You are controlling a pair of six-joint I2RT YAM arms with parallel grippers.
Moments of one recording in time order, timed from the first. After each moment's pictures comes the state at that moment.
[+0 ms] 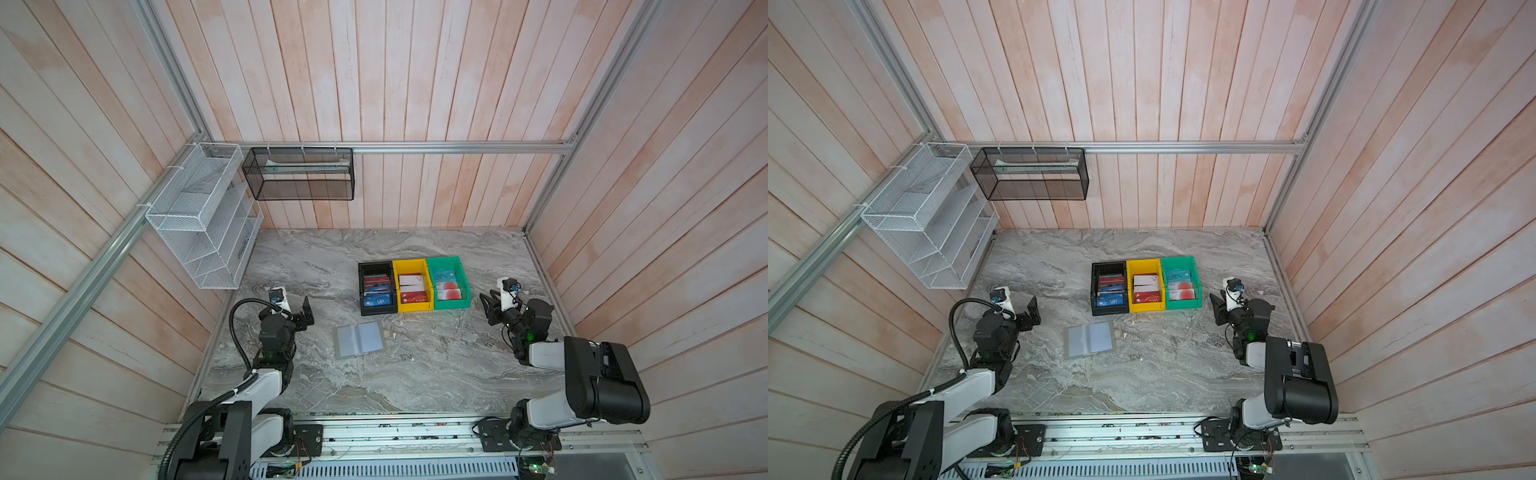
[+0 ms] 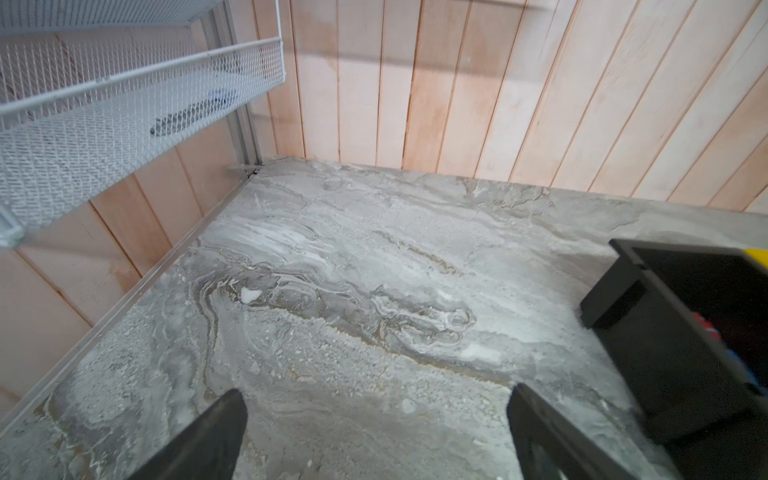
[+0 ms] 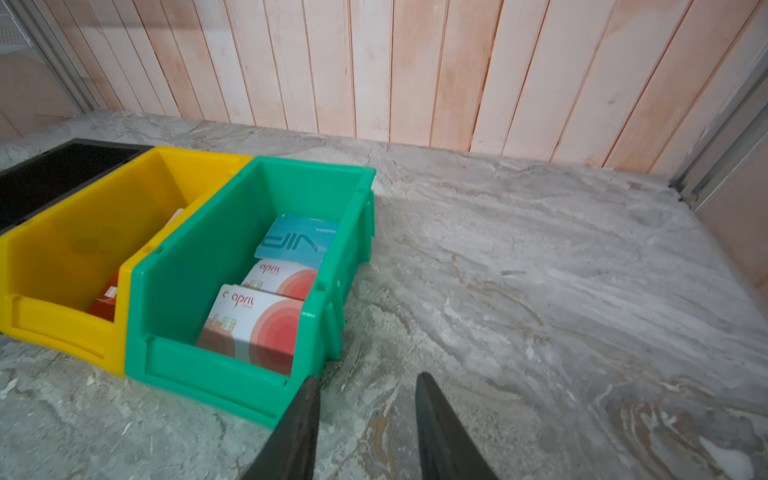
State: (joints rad) left arm 0.00 1.19 0.20 0.74 -0.09 -0.06; right arm -0.13 1.48 0.32 0.90 -0.51 -0.10
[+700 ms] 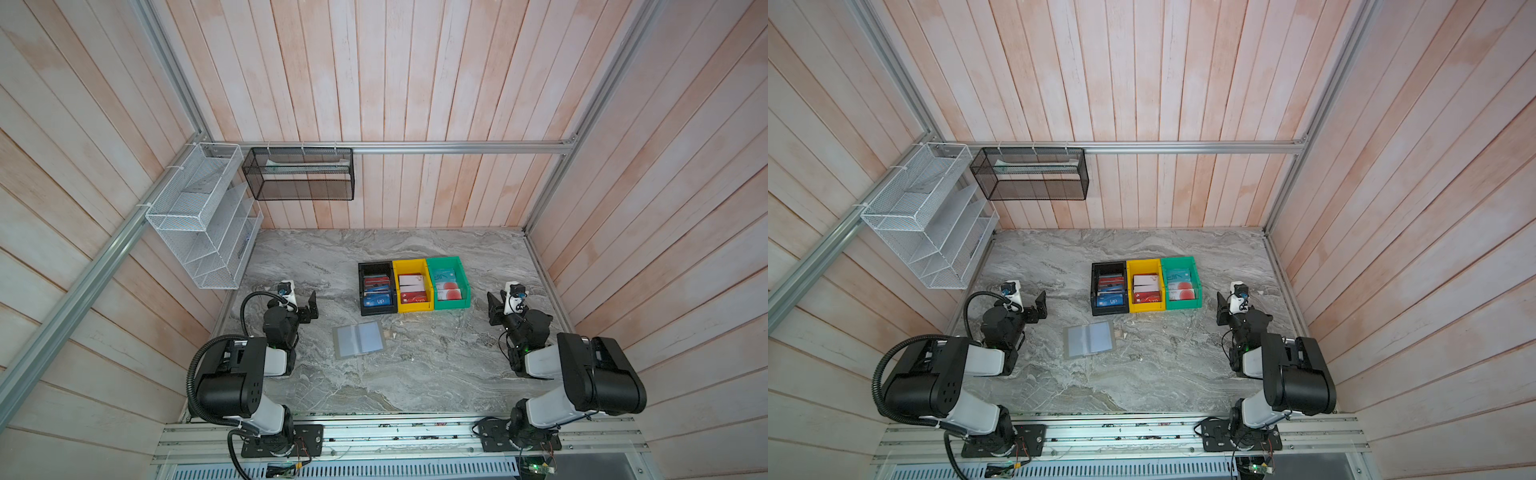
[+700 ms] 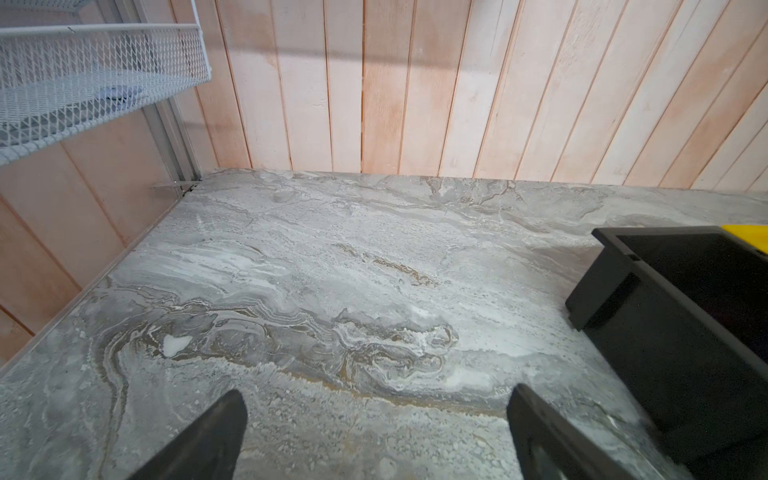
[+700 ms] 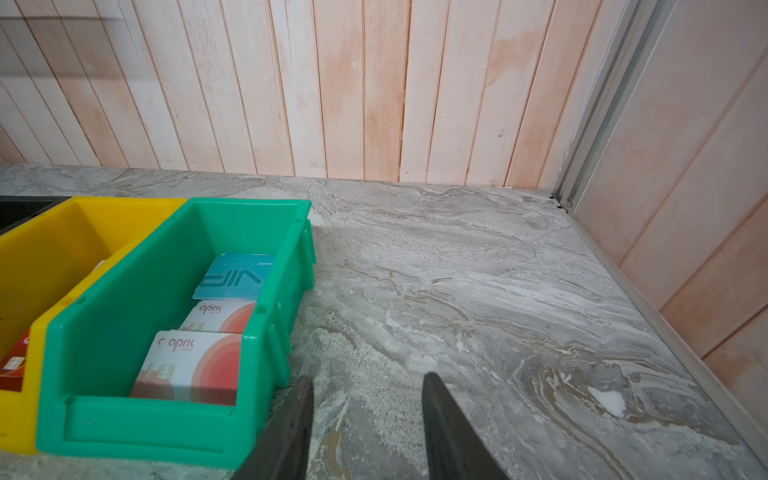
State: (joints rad) left arm 0.04 1.55 0.28 1.07 0.08 -0.02; right arm -0.09 1.53 0.21 1.17 -0.28 -0.02
